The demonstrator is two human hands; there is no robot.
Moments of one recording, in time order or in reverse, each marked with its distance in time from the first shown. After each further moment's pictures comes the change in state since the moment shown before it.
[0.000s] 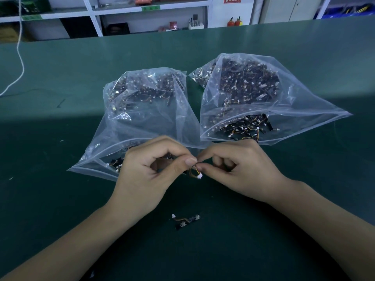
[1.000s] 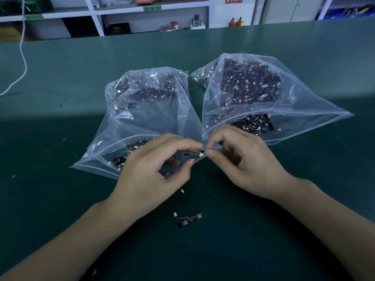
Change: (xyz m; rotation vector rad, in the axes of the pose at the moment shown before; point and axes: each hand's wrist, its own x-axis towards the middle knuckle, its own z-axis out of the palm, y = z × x) left_hand 0.001 -0.002 -0.005 0.345 -0.019 0.213; right_hand -0.001 0.005 -0.004 0.007 0.039 0.059
